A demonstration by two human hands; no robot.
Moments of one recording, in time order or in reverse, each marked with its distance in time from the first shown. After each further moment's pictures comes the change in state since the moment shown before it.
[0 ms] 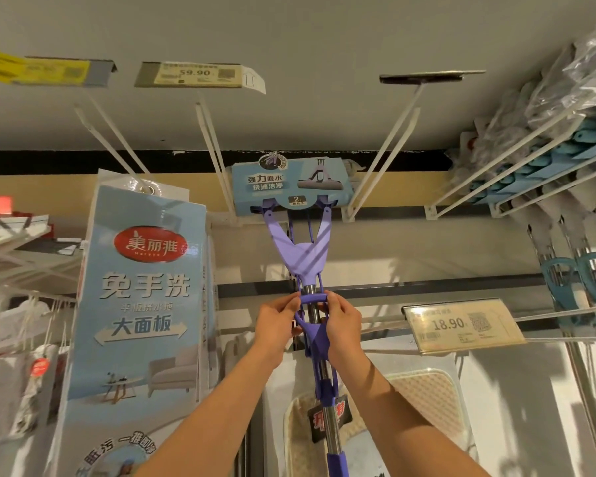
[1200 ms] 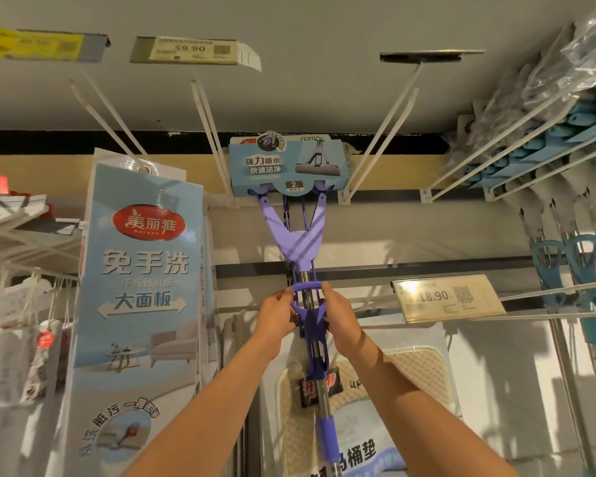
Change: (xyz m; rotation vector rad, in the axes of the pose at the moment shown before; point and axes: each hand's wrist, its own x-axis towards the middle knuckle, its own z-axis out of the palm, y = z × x) left_hand -0.015 -0.014 0.001 0.052 -0.012 -0.140; right_hand -0.017 -0.005 -0.025 -0.146 -0.280 0.149
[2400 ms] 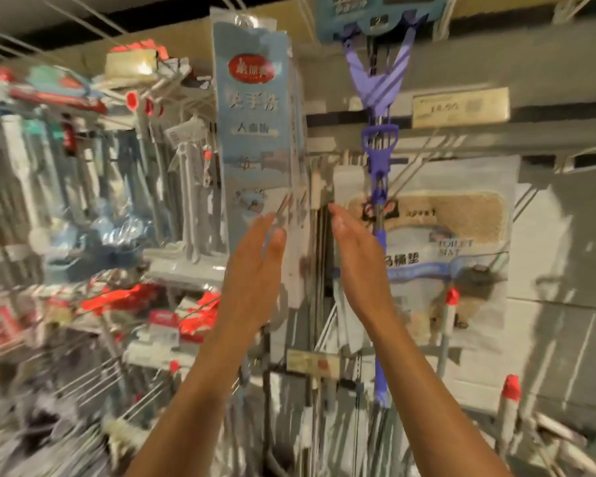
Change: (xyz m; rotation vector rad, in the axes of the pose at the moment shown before) left_hand -0.381 0.002 -0.074 0.628 0.343 0.275; right_hand -0.323 -0.030 -0.037 -0.063 -0.329 -0.251
